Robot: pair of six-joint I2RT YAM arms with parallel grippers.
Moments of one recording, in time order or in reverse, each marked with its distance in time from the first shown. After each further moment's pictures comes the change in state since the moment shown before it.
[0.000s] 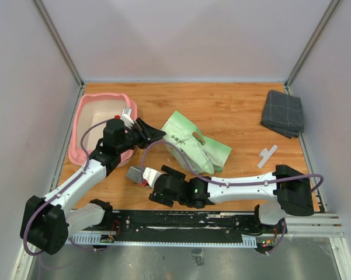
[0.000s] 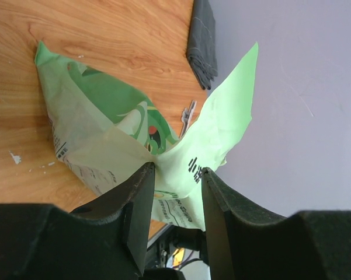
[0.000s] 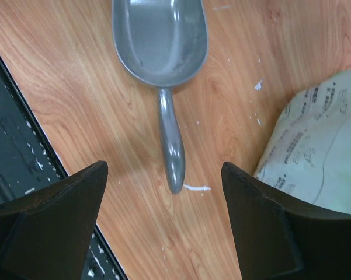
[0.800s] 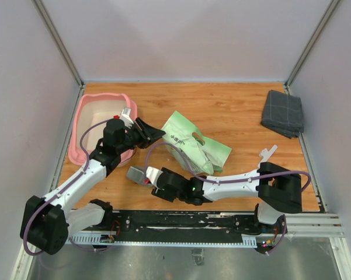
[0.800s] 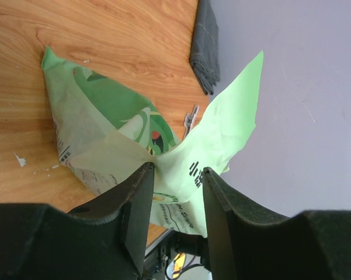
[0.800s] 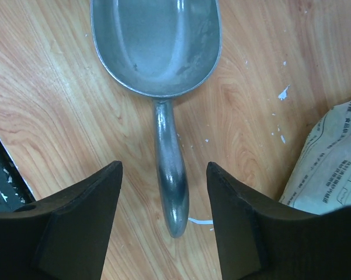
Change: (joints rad) left arm 0.000 0.000 0.000 -0.004 -0.030 0.003; right arm -0.079 0.103 -0.116 0.266 -0.093 -0.055
